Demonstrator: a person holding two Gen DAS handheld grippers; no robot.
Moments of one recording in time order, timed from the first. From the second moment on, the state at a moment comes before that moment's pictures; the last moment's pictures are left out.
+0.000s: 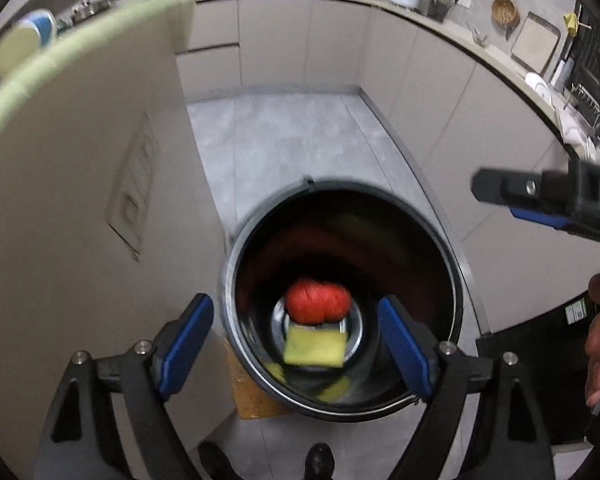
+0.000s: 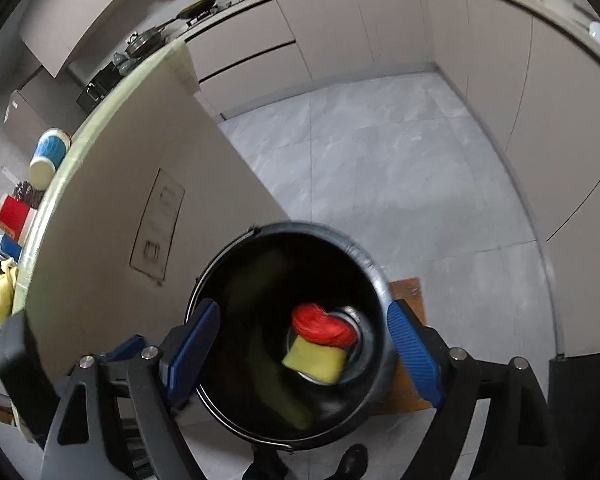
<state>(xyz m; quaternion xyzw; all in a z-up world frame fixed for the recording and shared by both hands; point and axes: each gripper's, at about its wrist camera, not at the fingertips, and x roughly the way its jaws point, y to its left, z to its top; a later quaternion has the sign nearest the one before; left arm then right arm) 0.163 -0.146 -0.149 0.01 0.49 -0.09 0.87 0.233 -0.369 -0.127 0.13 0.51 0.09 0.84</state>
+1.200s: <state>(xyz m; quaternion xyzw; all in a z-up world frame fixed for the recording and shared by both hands) 0.115 -0.002 -0.008 -0.03 0.38 -0.01 0.93 0.171 -0.248 0.016 -0.02 0.40 0.09 0.91</state>
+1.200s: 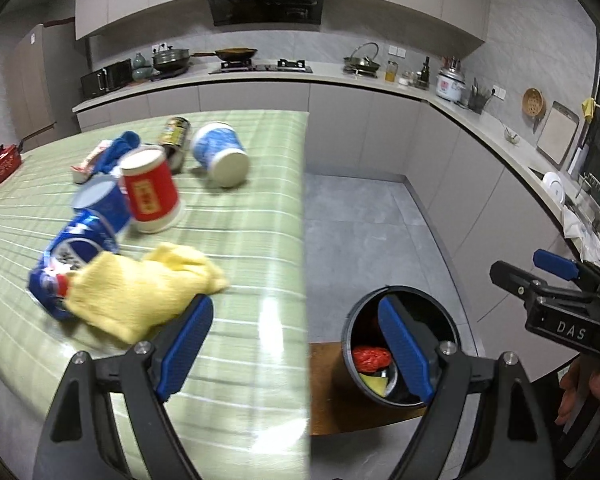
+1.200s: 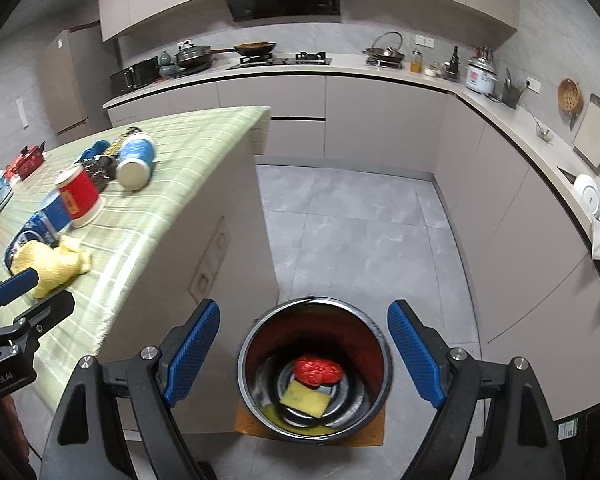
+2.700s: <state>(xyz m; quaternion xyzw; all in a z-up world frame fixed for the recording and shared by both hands) 0.166 0.229 -0.060 -0.05 0.43 0.00 0.90 0.200 0.048 -0.039 -0.08 0.46 0.19 0.86</state>
